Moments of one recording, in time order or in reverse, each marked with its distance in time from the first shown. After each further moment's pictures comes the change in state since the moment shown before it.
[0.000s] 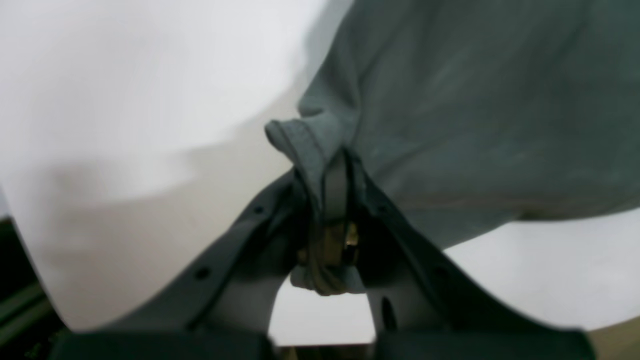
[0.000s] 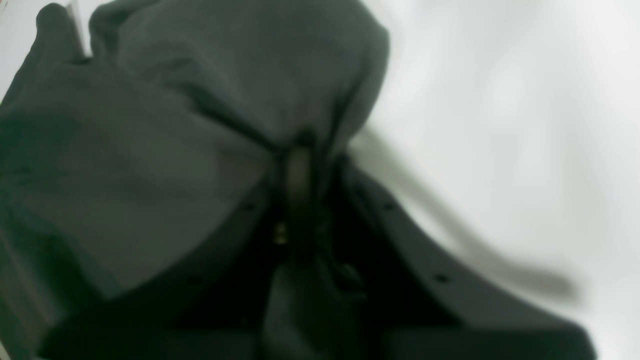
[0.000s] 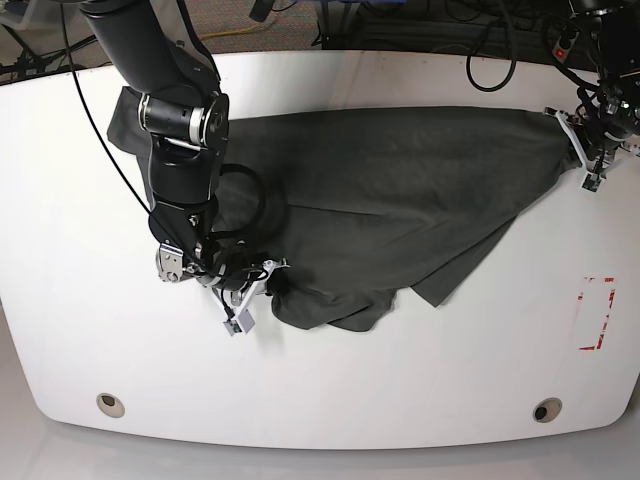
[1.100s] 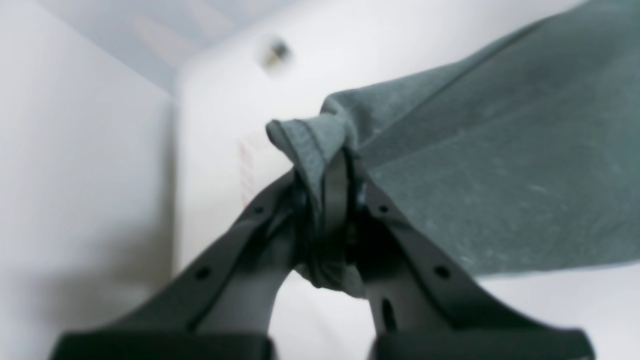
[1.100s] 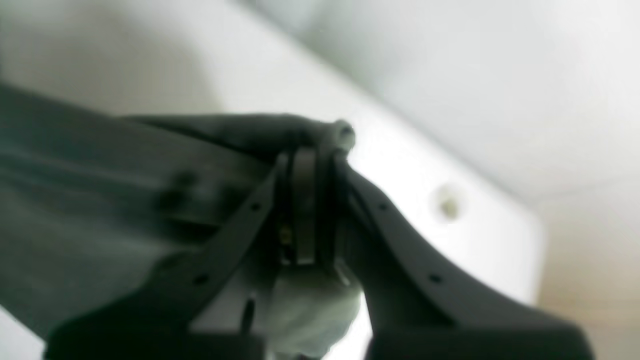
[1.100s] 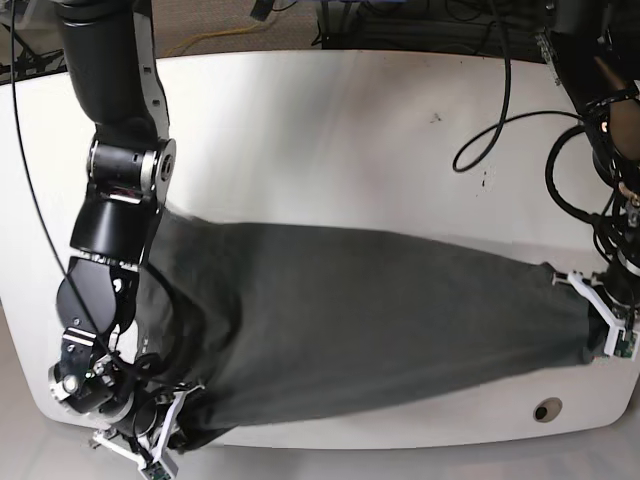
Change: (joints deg) left arm -33.4 1.4 5.9 10.4 -0.5 6.6 0.9; right arm 13.5 9.9 -9.9 37.2 0.7 0.8 -20.6
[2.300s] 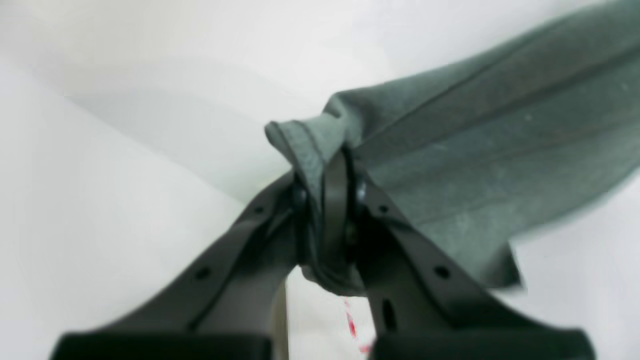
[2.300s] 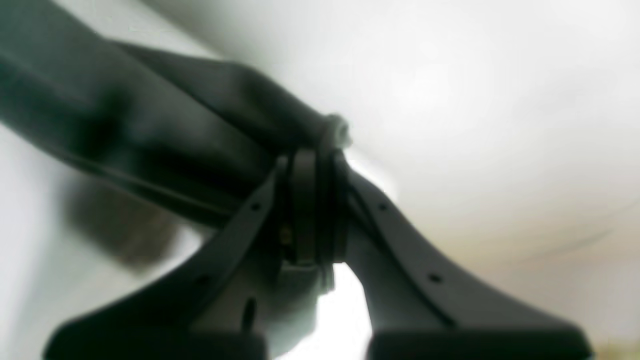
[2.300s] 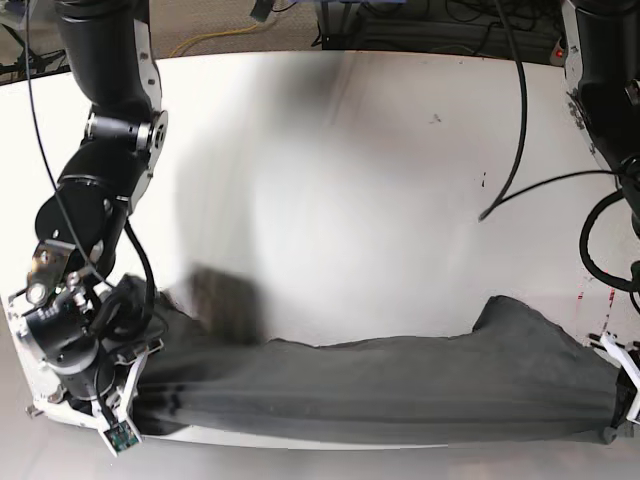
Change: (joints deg) left arm -15.8 -5.4 3.7 -0.3 -1.1 -10.3 -0.7; right arm -10.4 2.3 0.9 35.6 1.6 0.0 -20.3
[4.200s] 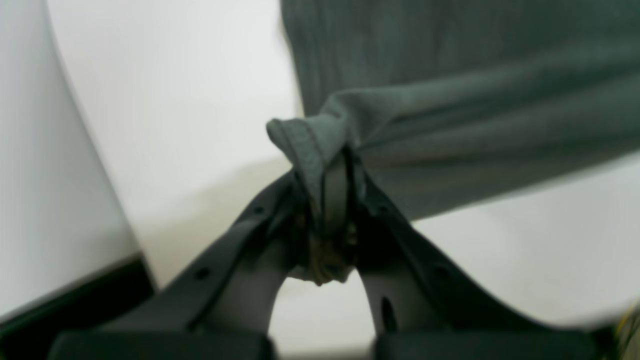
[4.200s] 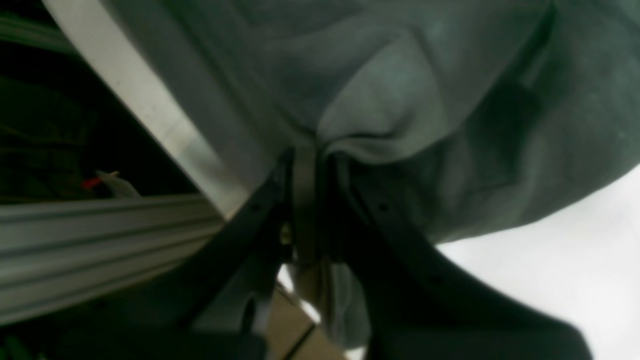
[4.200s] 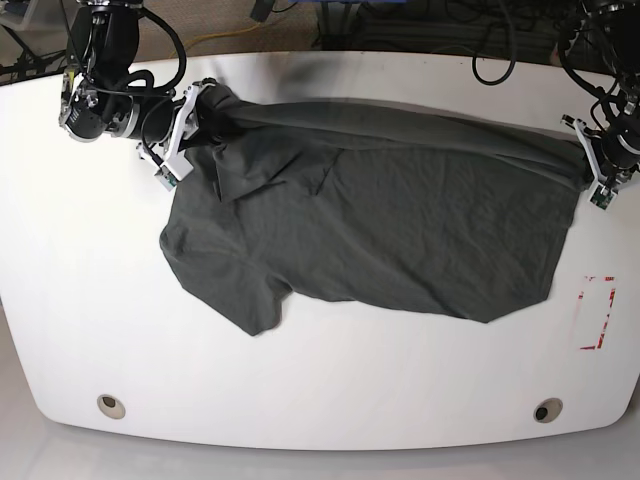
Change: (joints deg) left arm 47.4 1.5 -13.0 -1.5 1.2 -3.9 0.0; right arm -53.0 4.4 7.5 -2.1 56.0 -0.5 -5.0
